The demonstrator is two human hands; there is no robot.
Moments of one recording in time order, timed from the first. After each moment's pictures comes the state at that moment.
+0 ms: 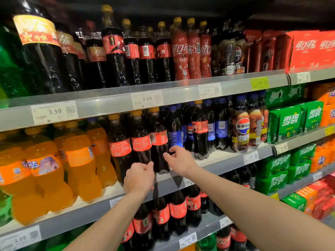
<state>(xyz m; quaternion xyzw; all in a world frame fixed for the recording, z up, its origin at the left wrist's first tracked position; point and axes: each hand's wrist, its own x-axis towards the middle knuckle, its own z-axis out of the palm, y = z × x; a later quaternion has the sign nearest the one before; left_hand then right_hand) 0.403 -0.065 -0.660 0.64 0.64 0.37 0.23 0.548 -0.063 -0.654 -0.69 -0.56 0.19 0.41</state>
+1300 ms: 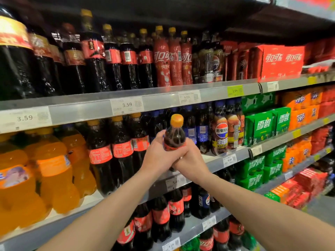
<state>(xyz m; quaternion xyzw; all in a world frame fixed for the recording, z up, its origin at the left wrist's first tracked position) 0.483 -0.090 -0.598 0.75 0.36 0.42 0.37 0.601 -0.123 -0.630 -0.54 -0.62 0.08 0.56</state>
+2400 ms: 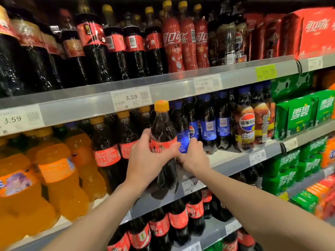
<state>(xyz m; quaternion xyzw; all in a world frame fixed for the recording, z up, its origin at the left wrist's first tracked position) 0.441 -0.060 -0.607 0.74 0.38 0.49 0.26 0.605 -0.018 -0.677 -0.78 -0.48 0.08 0.39</state>
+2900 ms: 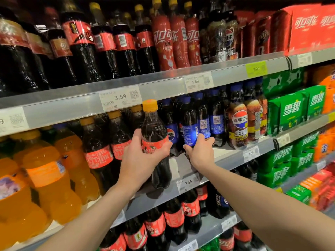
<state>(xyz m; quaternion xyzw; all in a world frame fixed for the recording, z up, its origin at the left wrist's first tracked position) 0.442 -0.059 -0.611 0.74 0.37 0.49 0.27 0.640 -0.019 -0.683 -0.80 -0.40 0.06 0.44</state>
